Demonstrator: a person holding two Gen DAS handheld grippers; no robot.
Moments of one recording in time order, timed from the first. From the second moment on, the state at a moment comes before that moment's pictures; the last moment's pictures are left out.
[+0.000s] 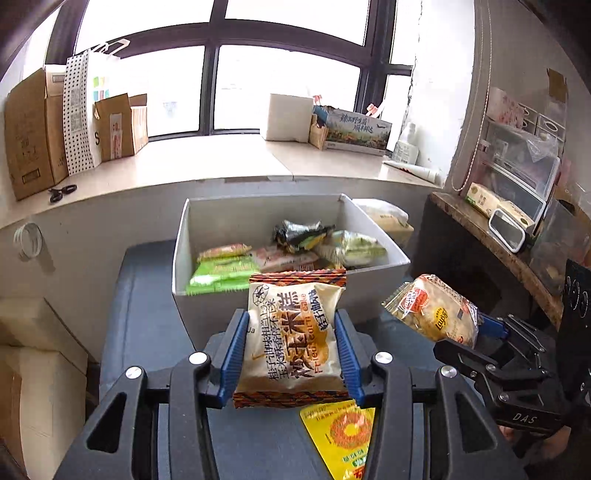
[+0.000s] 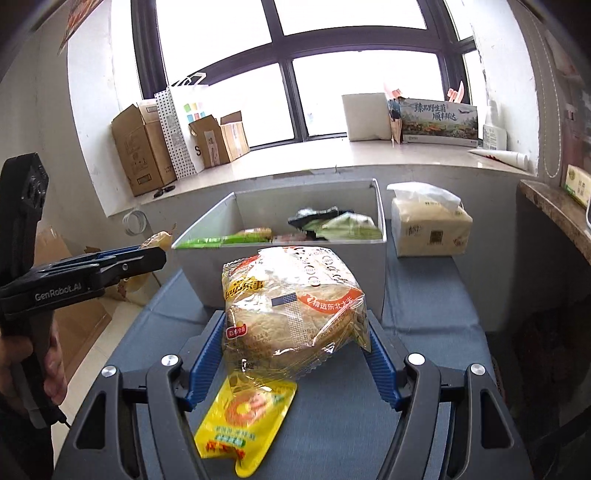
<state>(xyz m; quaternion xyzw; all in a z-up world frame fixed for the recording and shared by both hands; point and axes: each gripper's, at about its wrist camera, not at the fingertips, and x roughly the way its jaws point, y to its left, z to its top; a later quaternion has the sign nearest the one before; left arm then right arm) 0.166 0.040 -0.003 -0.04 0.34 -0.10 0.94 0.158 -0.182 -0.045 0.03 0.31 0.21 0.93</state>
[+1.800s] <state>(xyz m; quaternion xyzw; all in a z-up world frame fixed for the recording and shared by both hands) 0.083 0.037 -0.078 -0.07 0.38 -0.07 0.92 0.141 -0.183 -0.112 0.07 0.35 0.25 0.90</state>
